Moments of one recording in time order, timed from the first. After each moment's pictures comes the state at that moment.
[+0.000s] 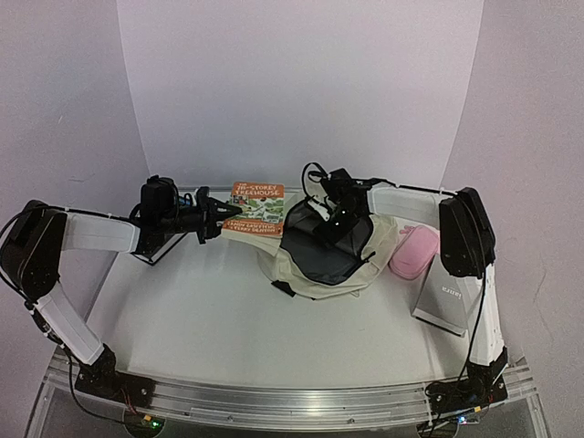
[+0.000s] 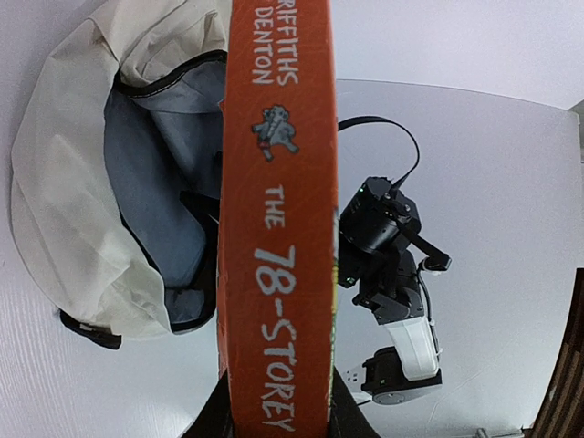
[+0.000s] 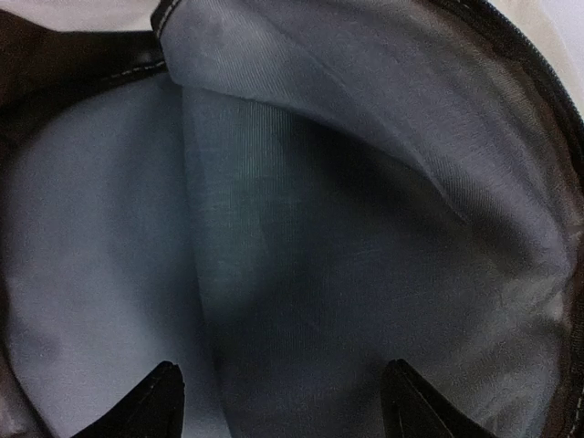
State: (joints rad) left arm -0.40 1.61 0.87 0.52 0.77 -1.36; right arm 0.61 2.26 1.86 -0.65 0.10 -0.26
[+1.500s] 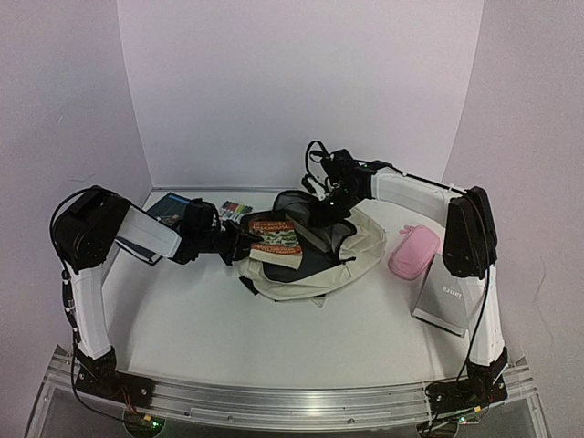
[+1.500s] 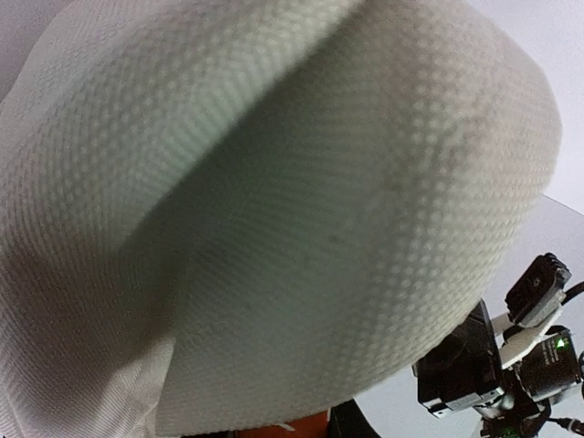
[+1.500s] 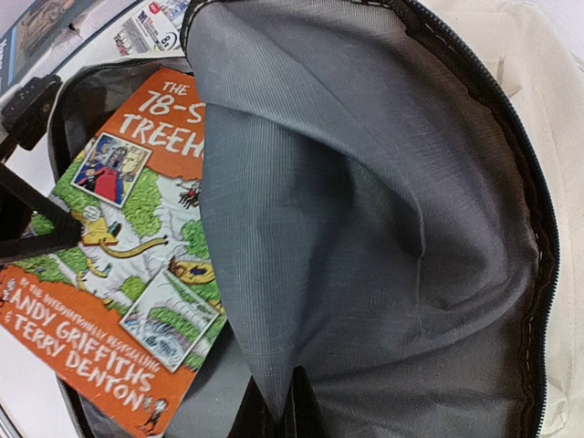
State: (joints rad) left arm -0.50 1.99 1.01 0.51 0.55 -1.51; right arm 0.62 2.24 2.01 -0.75 -0.17 0.07
